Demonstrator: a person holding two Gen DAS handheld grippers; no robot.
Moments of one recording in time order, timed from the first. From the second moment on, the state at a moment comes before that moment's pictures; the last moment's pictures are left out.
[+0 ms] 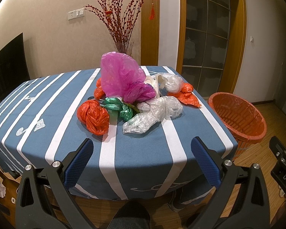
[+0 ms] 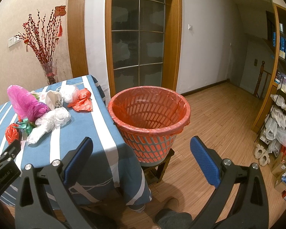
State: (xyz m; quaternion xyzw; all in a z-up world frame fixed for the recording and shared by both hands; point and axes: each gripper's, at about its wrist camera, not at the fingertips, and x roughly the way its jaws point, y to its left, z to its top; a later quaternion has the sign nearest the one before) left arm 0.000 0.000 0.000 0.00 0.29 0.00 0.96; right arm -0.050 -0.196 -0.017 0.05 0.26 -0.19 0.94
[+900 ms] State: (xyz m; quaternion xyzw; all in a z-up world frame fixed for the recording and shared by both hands) left arm 0.028 0.052 -0.016 -0.03 0.32 0.03 0.95; right arm -0.015 -0.171 -0.023 0.03 0.27 -0.15 0.95
